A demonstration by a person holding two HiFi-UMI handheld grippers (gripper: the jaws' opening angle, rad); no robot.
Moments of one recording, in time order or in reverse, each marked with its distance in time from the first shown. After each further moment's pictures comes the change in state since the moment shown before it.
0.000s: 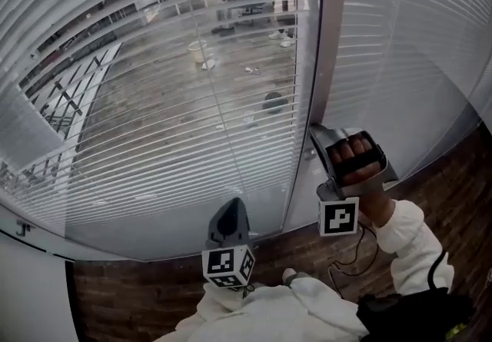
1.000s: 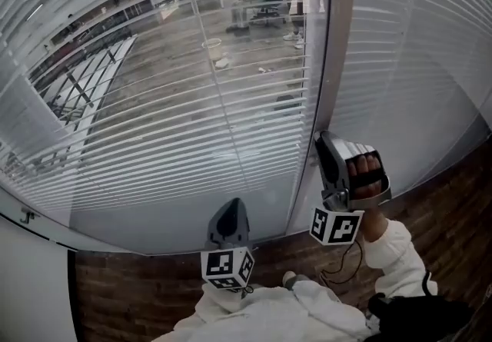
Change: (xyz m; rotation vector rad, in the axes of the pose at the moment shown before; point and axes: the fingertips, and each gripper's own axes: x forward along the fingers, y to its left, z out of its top) left arm 0.000 0.003 0.009 0.021 -0.034 0.057; right arm -0.003 -0.005 -0.005 0.409 -0.054 -0.168
